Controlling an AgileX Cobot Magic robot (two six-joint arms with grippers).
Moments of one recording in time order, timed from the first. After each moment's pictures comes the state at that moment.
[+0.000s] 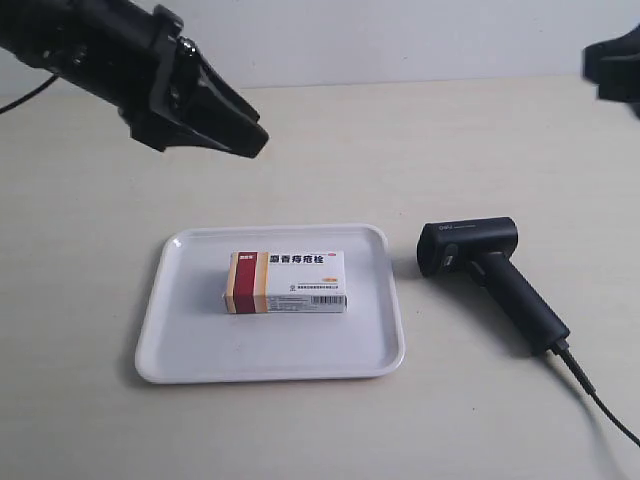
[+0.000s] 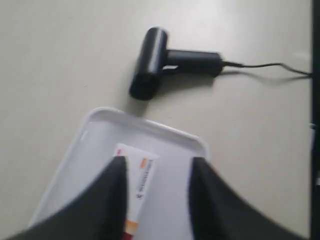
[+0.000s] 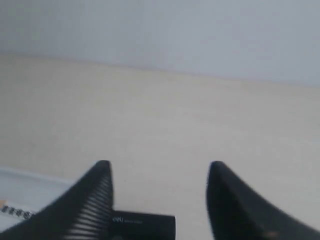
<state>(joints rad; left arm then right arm) -0.36 1.63 -1.25 -0.94 1.07 1.32 0.52 0.86 -0.67 -0.36 0.37 0.45</state>
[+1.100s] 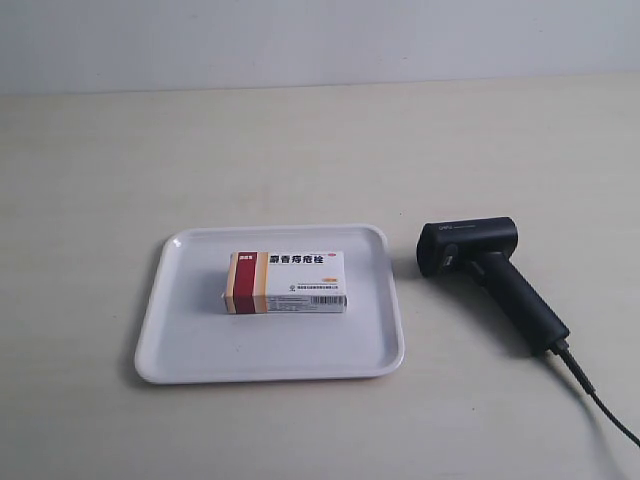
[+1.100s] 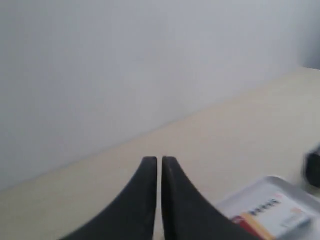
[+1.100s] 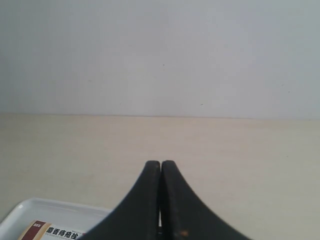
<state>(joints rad) -0.34 0.32 -0.23 -1.27 0.09 1.45 0.52 0.53 -0.42 -0.31 0.21 0.48</state>
